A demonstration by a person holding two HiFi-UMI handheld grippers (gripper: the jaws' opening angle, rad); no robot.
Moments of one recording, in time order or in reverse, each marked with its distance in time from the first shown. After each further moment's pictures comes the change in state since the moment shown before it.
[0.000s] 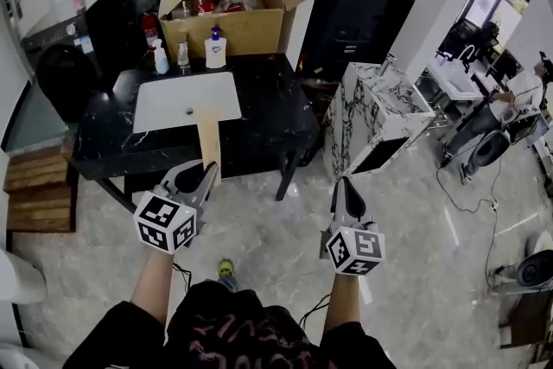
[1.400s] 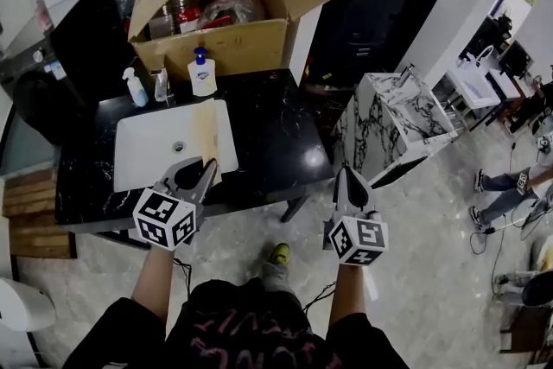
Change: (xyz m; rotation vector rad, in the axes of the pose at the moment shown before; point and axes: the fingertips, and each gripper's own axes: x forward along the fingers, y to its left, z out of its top) left arm 0.212 0.168 0.003 -0.048 0.067 -0.014; right arm 0.270 -0.052 -0.021 0.009 0.054 -0.008
